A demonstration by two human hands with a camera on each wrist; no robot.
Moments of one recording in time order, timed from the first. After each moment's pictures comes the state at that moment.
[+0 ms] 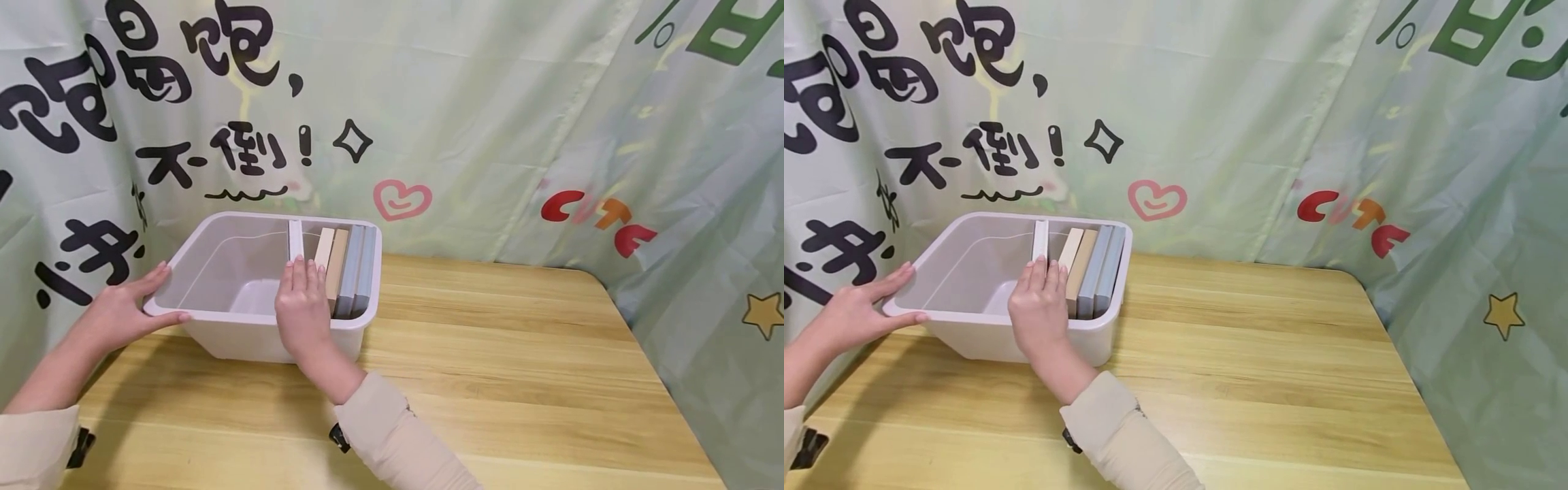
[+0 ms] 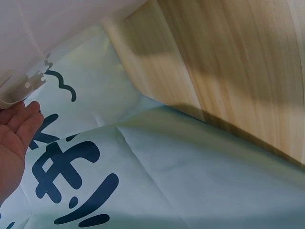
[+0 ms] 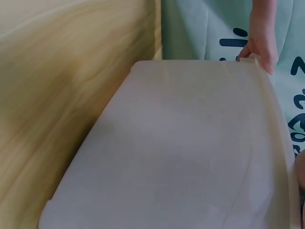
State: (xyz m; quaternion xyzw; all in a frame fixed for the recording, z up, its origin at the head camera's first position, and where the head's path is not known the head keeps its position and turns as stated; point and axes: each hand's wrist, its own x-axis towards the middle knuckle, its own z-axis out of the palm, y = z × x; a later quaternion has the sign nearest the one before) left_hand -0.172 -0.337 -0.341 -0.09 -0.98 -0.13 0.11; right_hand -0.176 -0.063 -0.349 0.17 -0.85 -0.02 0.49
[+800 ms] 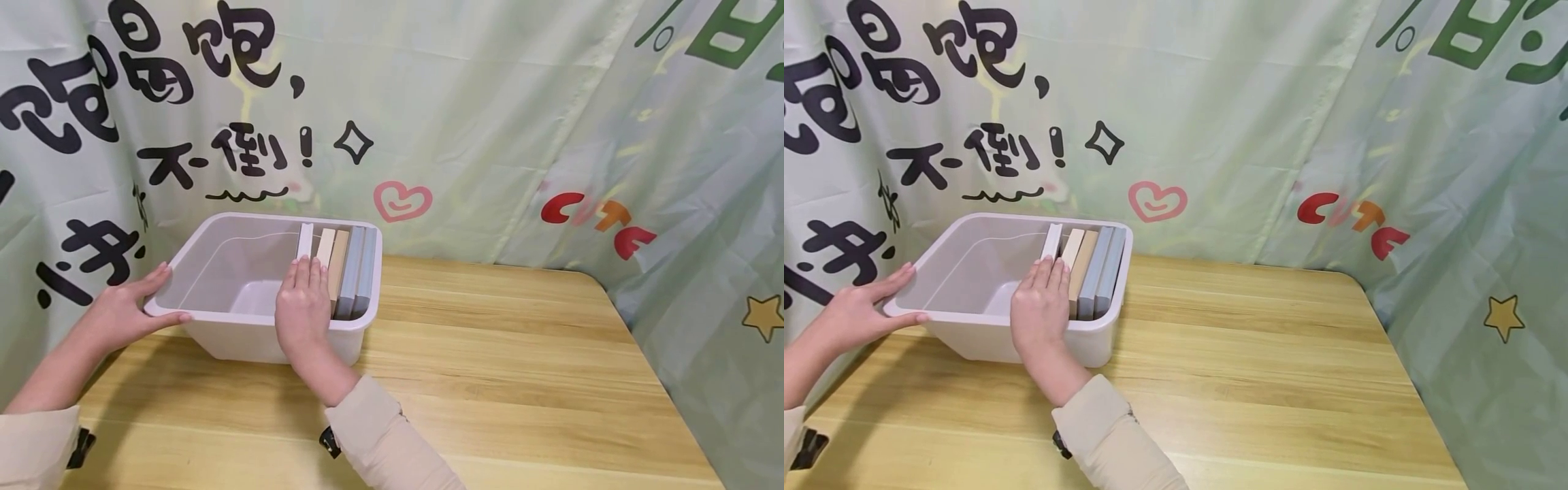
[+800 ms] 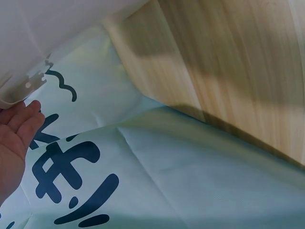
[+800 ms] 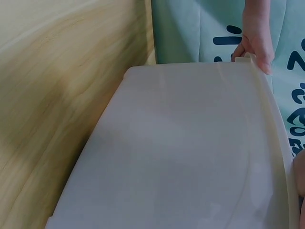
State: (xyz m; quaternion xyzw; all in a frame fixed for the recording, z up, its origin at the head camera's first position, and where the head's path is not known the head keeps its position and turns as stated) left_hand -0.172 -0.337 -0.342 -0.09 -0.98 -0.14 0.12; right_hand -0.178 -0.073 -0.349 0.10 -0.88 -0.03 0.46
